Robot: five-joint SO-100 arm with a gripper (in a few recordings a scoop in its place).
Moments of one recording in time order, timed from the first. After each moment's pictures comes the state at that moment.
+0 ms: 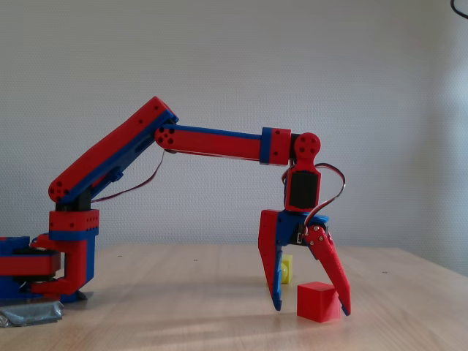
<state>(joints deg) 5.4 45.2 47.2 86.3 13.3</state>
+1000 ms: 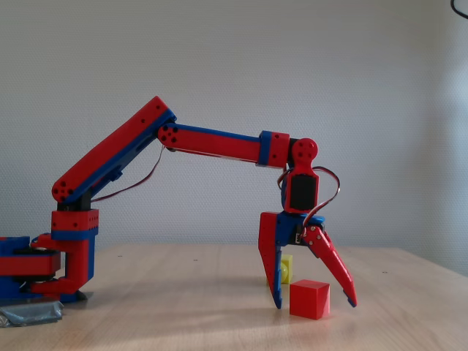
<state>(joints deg) 0.6 46.4 50.9 82.5 17.1</state>
